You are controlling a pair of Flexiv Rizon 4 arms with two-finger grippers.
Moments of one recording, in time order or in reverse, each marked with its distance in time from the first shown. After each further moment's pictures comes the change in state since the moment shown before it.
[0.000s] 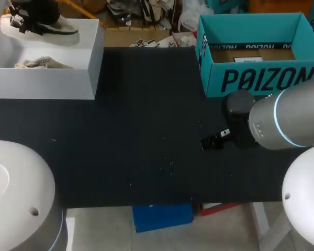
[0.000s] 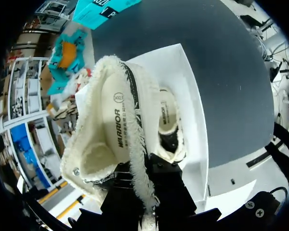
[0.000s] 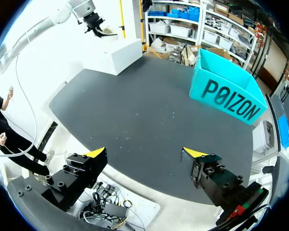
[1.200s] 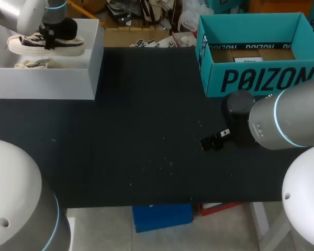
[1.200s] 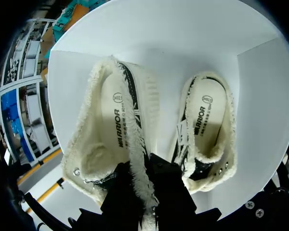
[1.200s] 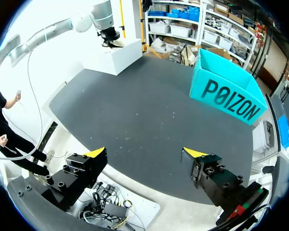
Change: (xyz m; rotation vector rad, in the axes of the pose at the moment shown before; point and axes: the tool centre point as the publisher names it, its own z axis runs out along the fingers) left arm -0.024 -0.006 0.128 -0.175 0.048 -0.194; right arm 0.000 0.000 0.000 0.000 0.000 0.000
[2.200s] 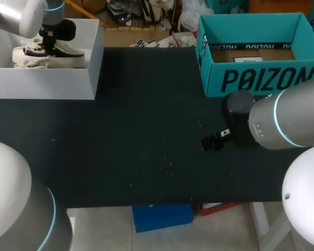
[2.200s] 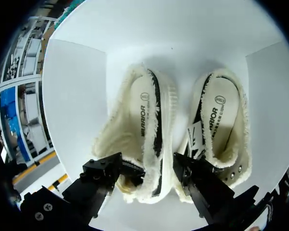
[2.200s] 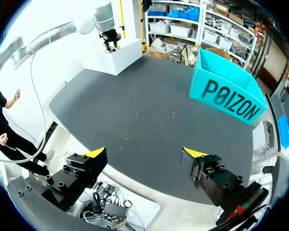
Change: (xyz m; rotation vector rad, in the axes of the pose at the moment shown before) left arm -0.013 0.001 0.014 0.048 0.026 -0.023; right arm 0.000 0.000 0.000 0.000 0.000 0.000
